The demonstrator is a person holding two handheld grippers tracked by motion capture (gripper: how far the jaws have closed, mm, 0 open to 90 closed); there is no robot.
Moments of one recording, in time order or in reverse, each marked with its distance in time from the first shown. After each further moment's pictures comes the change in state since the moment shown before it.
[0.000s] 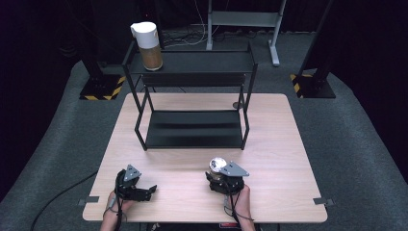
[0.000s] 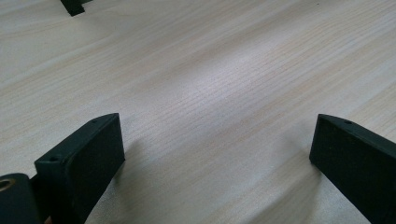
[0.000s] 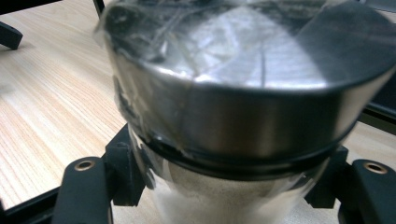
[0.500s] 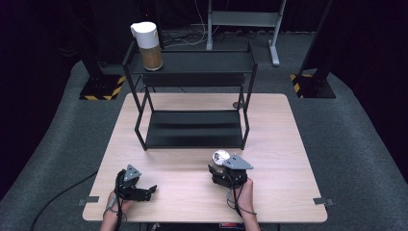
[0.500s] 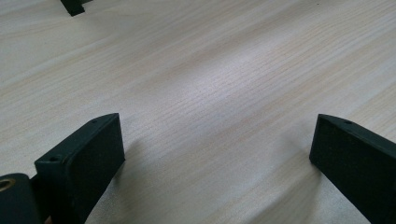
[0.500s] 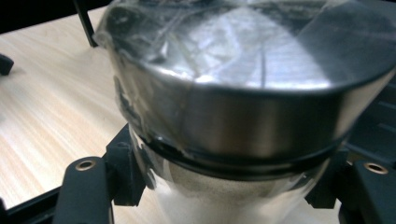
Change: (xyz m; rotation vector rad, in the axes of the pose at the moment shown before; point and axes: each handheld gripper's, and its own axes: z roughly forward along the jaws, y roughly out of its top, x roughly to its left) left arm 0.000 0.000 0.000 0.000 0.000 0.000; right arm -0.012 0.025 -0.008 -0.026 -0.024 -0.006
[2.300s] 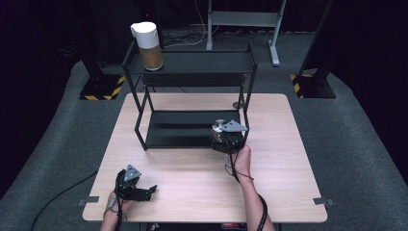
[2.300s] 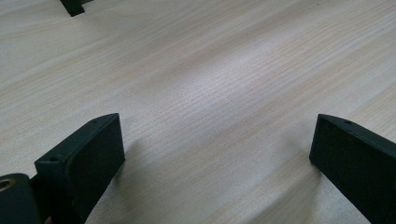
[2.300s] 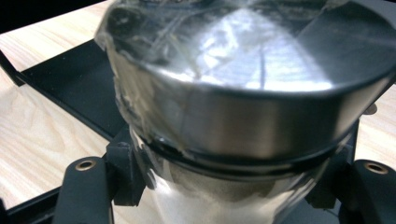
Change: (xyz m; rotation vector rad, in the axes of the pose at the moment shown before) left arm 0.000 0.000 0.000 -0.001 0.000 0.000; right arm -0.041 0.079 0.058 0.068 -0.068 -0.007
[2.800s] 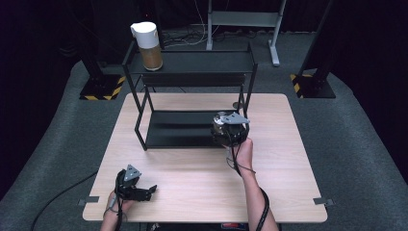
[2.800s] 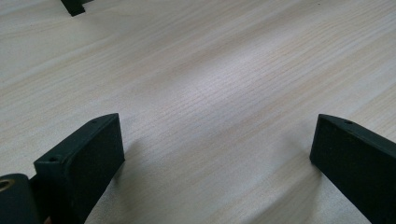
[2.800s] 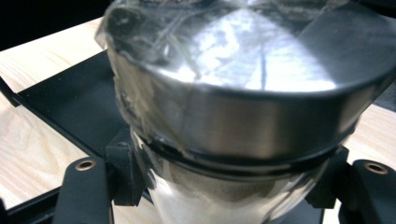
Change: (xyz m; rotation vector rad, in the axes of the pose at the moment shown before) left arm 0.000 0.000 0.000 0.000 0.001 -0.002; right arm -0.007 0.022 -0.007 -0.023 -0.016 -0.015
